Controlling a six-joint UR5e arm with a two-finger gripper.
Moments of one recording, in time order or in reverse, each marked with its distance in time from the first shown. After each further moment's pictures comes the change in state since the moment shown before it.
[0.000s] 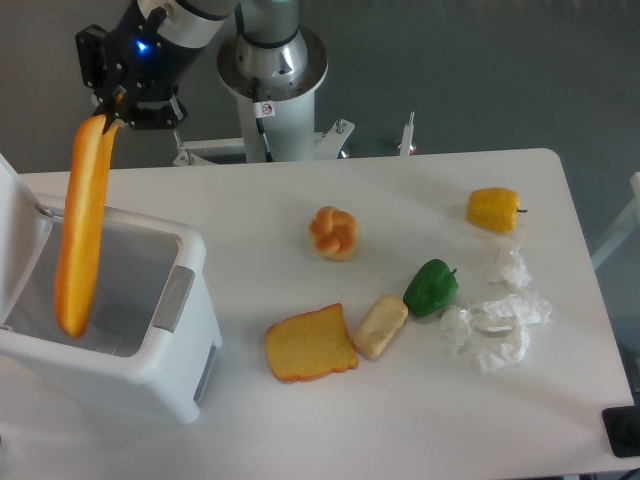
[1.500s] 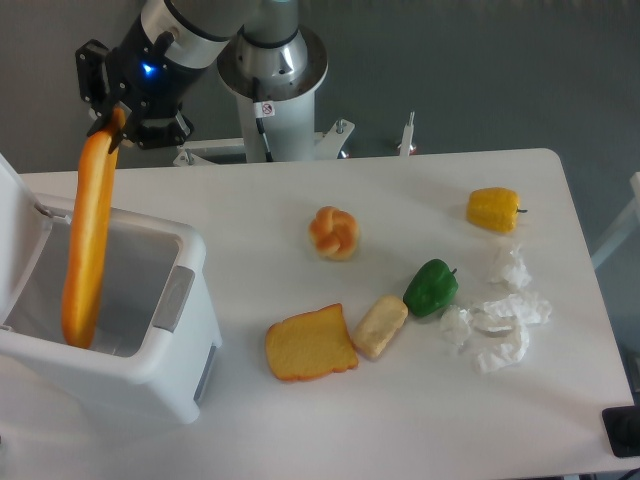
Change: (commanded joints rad) arm 0.006 -0.052 0.015 0.034 -0.006 -0.052
